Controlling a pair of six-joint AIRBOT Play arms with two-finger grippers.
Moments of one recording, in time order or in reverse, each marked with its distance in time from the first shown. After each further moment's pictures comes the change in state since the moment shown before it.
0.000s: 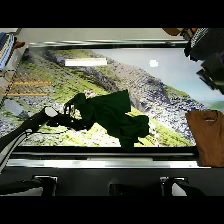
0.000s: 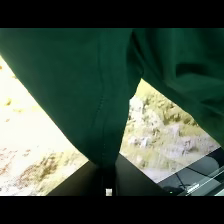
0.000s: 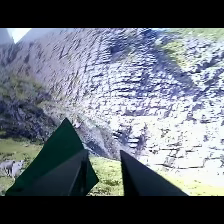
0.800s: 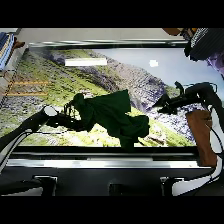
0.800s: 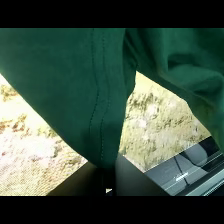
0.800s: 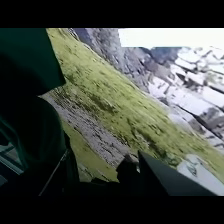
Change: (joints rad) left arm 0.000 0.003 0.004 -0.010 -0.057 -0.037; right arm 0.000 -0.615 -0.123 0.433 -0.222 -0.611
